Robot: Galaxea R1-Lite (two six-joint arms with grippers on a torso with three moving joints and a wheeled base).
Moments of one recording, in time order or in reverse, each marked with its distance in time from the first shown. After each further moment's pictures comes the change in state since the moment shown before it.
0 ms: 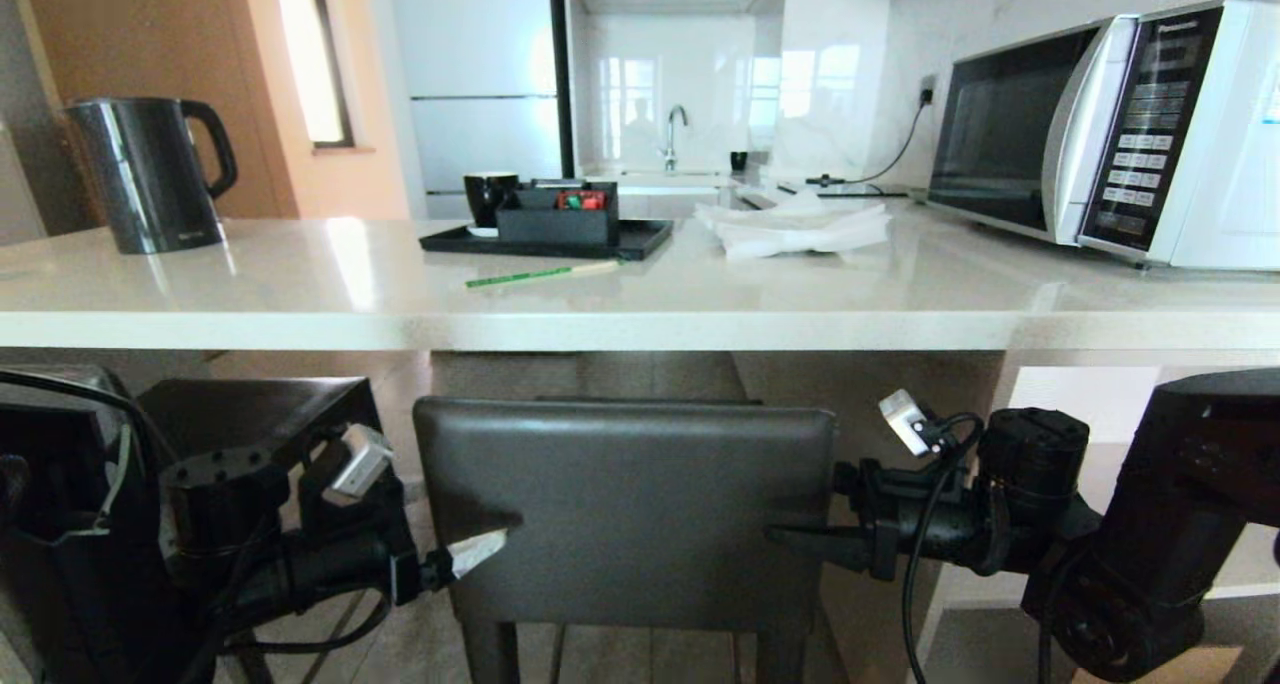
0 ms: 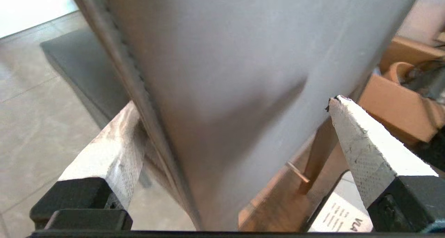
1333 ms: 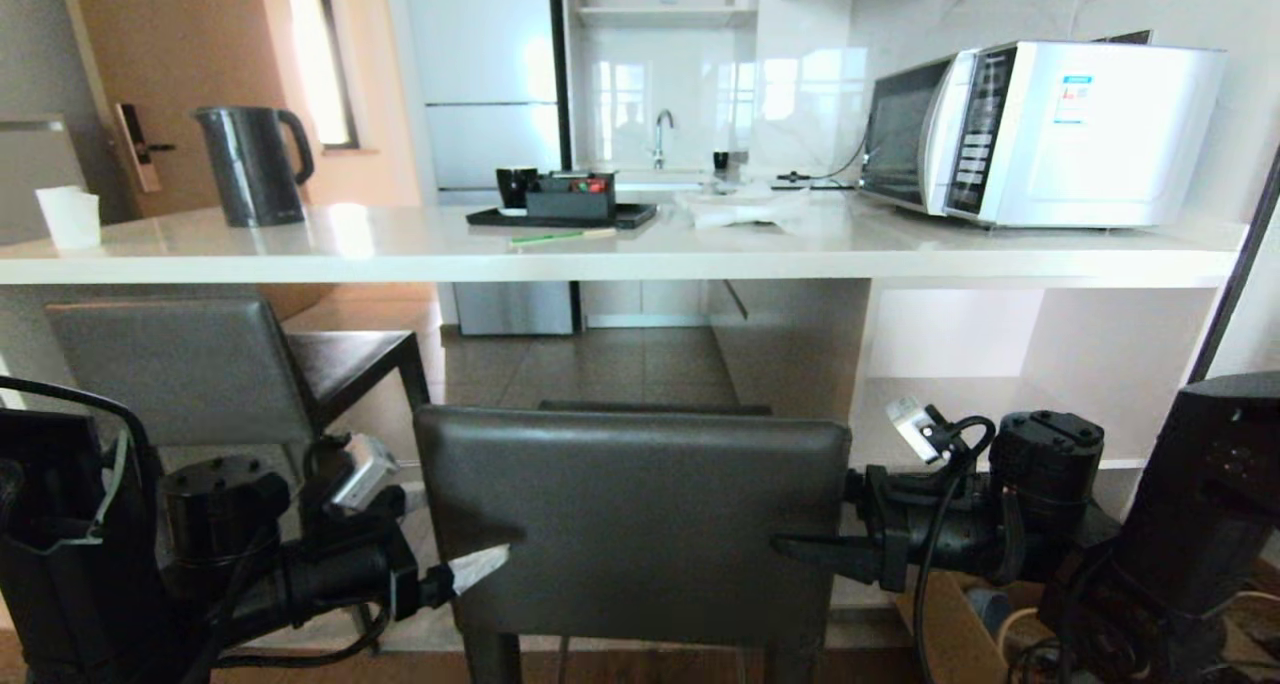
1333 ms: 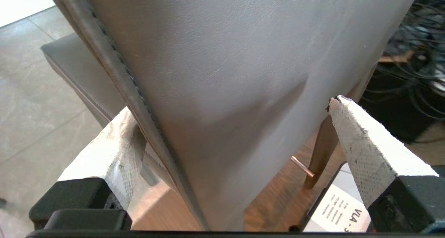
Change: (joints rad) left arm -0.012 -0.014 0.034 0.002 0.003 0.044; right arm 0.007 -0.037 0.039 0.002 -0.007 -0.001
